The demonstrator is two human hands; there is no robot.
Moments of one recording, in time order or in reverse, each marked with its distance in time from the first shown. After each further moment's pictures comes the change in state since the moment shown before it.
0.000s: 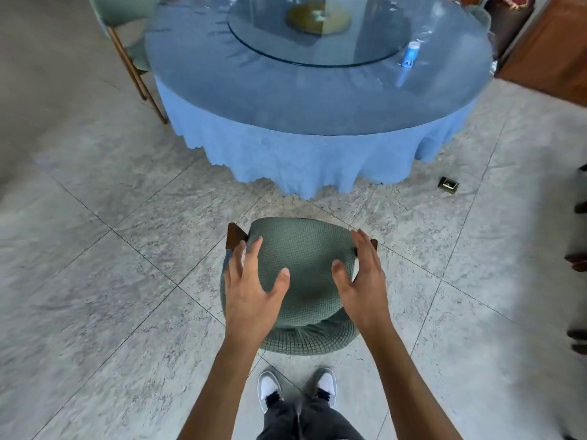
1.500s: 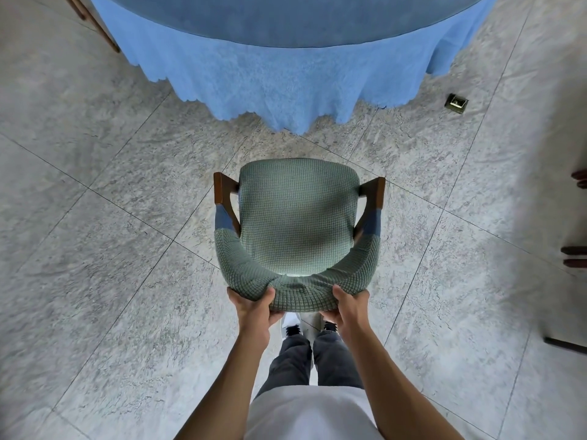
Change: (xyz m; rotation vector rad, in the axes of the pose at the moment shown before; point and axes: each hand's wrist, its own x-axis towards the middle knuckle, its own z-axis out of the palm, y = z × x) left_hand -0.031 -0.163 0.091 -0.812 -0.016 -0.993; right_hand -0.082 0.136 0.112 0.756 0.167 1.229
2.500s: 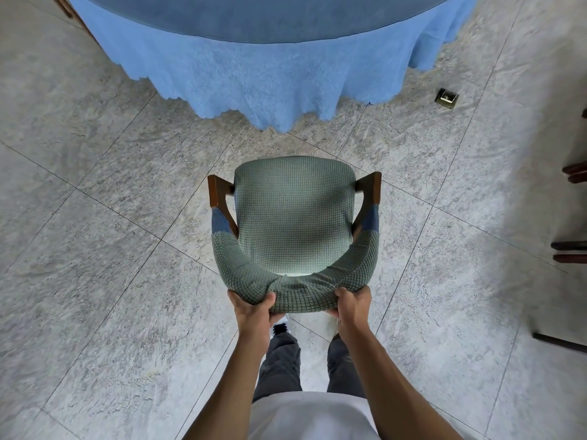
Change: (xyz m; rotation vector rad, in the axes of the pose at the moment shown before) left_hand -0.015 -0.047 0.040 -0.030 -0.050 0.049; right_hand 0.008 -0.037 -0.046 -0.071 0.085 -0.131
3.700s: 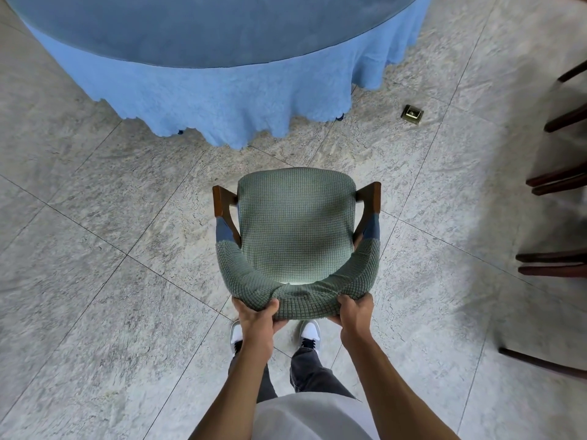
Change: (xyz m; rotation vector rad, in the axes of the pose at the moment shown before) left_hand -0.067 -0.084 0.170 0.013 0.004 -0.002; right_hand 0.094 -0.076 -0.153 0.038 0.003 -0.062
